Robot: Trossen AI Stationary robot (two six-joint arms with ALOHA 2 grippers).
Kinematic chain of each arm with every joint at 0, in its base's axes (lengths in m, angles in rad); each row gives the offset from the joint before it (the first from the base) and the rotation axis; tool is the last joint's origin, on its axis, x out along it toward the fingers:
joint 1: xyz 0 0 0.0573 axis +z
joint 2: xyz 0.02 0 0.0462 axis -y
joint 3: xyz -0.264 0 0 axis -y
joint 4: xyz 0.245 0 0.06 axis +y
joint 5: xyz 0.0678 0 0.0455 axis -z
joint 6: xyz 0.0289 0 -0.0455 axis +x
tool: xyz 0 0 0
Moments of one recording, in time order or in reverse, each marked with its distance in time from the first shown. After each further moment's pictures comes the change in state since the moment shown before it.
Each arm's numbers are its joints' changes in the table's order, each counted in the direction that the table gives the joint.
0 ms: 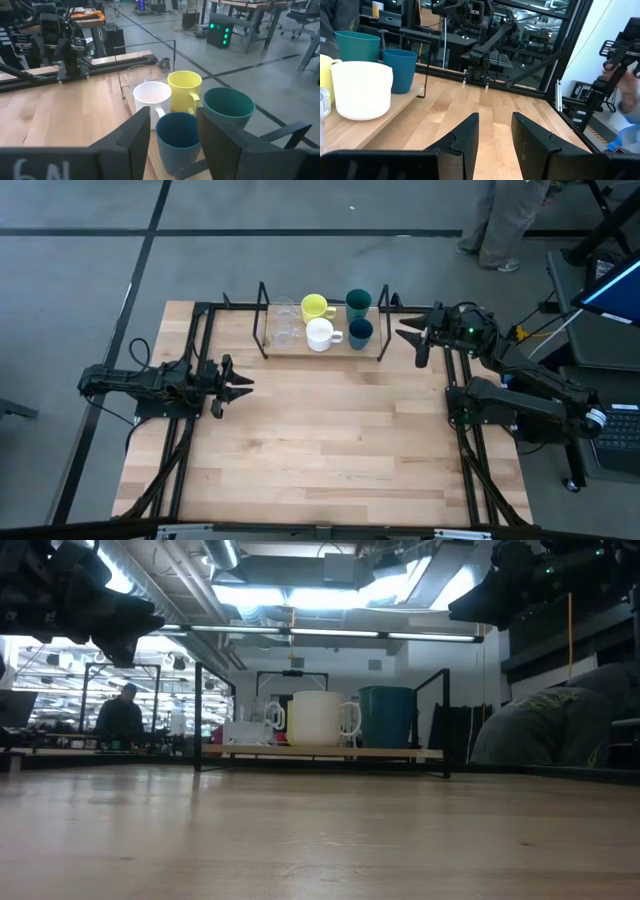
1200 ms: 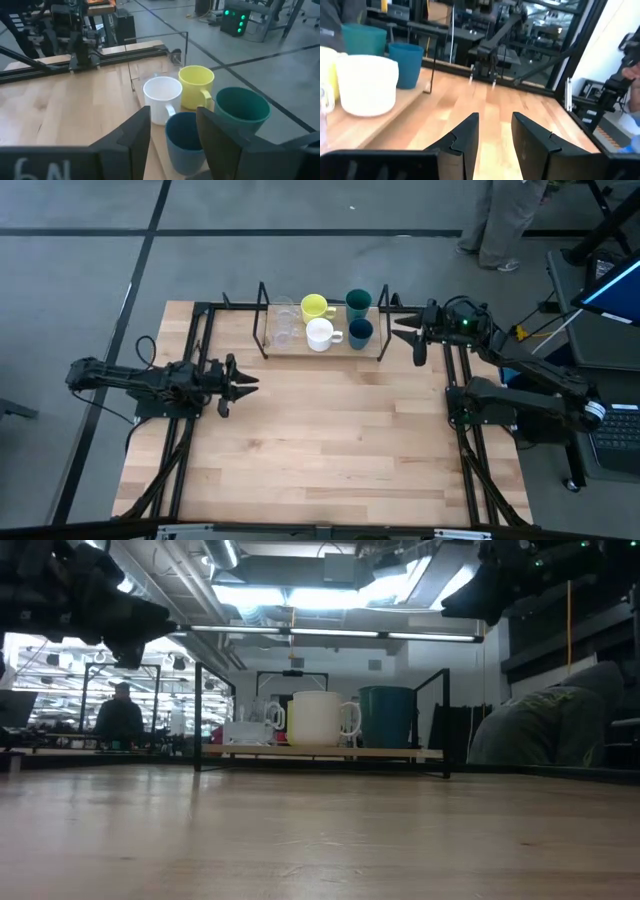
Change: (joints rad) left arm 0.001 -0.238 0.010 -0.195 -0.037 -0.014; right arm 0.000 -0.107 0.117 0.089 -0.059 -0.028
